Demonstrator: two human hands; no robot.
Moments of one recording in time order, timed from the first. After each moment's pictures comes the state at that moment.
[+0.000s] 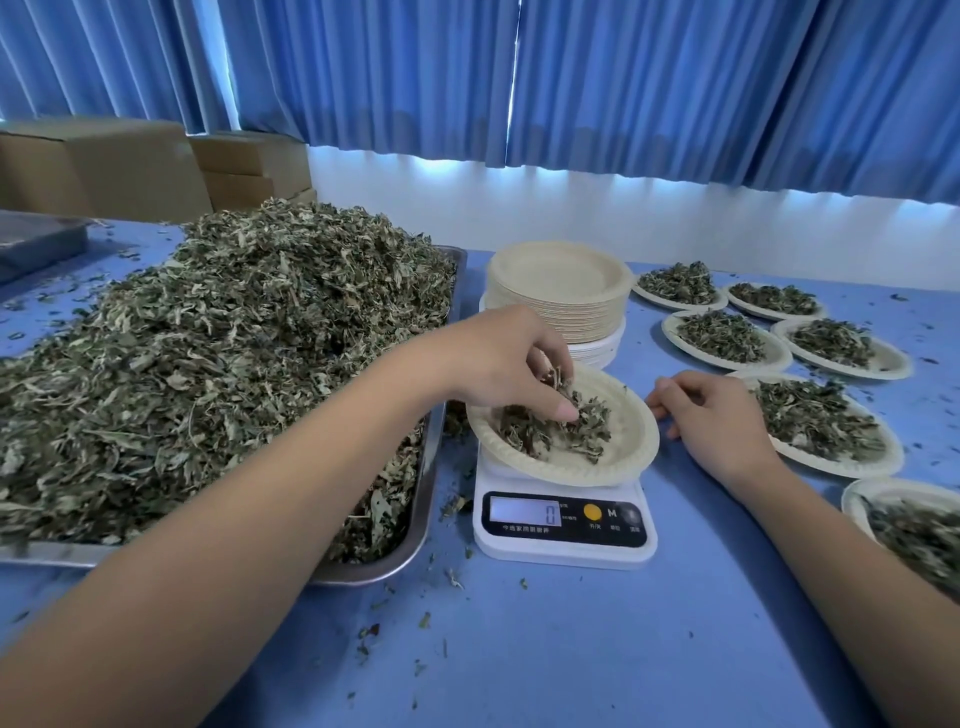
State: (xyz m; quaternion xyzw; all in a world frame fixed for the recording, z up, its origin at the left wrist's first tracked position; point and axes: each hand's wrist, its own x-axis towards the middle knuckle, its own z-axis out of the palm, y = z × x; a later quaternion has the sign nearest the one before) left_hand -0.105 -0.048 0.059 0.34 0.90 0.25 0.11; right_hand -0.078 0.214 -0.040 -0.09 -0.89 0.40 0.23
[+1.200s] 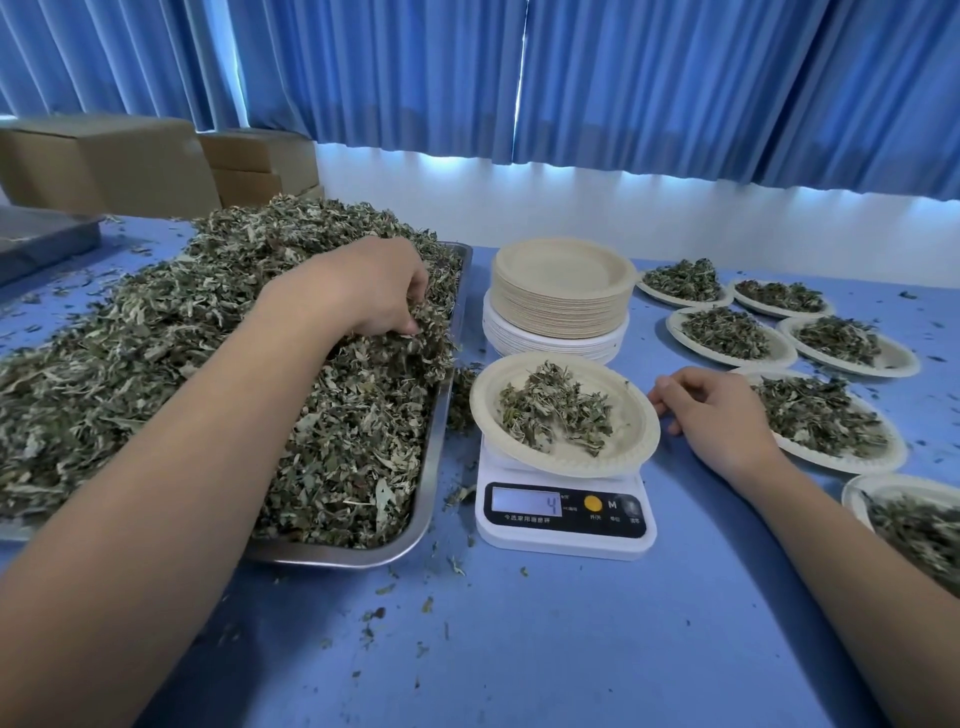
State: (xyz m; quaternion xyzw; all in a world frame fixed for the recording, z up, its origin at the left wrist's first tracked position) left_hand -0.146 -0.119 0.085 0.16 0.98 0.07 -0.03; right_hand -0.075 0.214 -0.038 -0.09 -0.88 0.41 0.21
